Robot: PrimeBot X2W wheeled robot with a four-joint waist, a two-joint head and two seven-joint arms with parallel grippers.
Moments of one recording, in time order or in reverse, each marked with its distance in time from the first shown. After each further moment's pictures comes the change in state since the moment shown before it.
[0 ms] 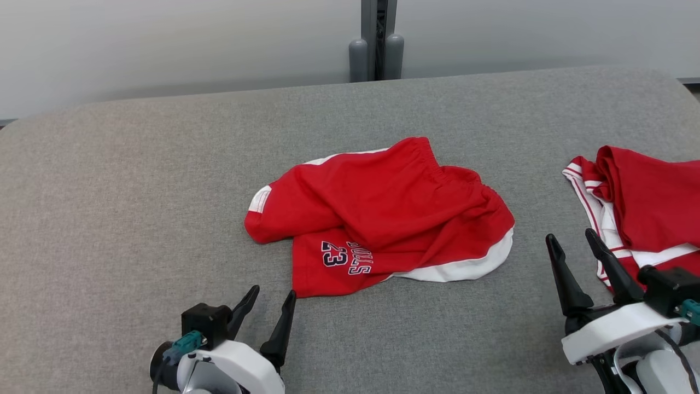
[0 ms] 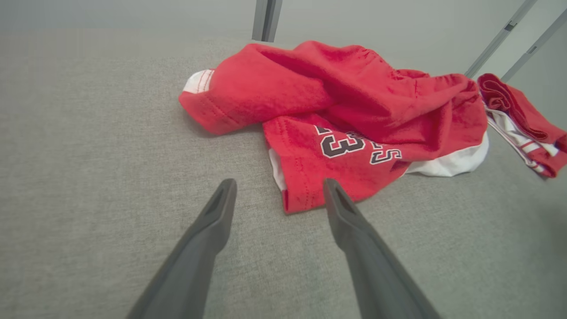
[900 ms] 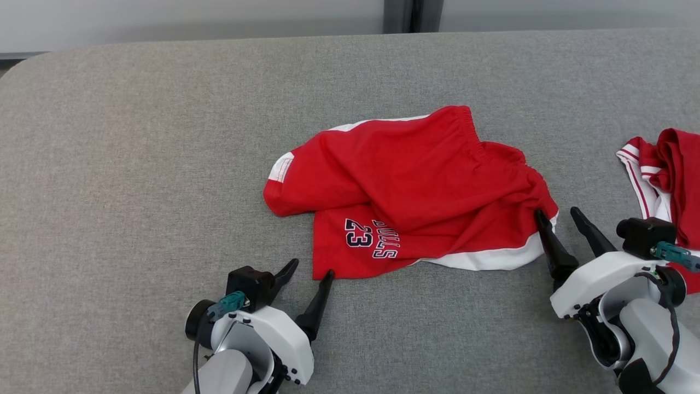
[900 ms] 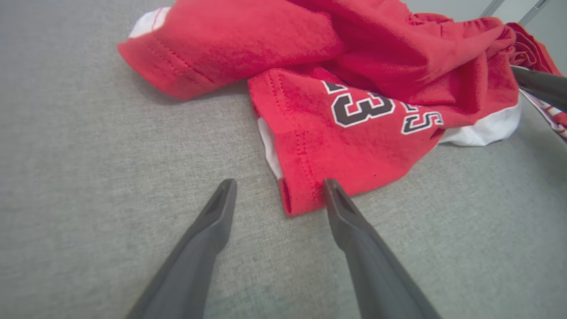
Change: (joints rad) left arm -0.205 -0.049 -0.142 0.196 -0.010 -0.045 0.014; right arm -0.328 -0.037 0.250 0.410 0.256 0.000 0.000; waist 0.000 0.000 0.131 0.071
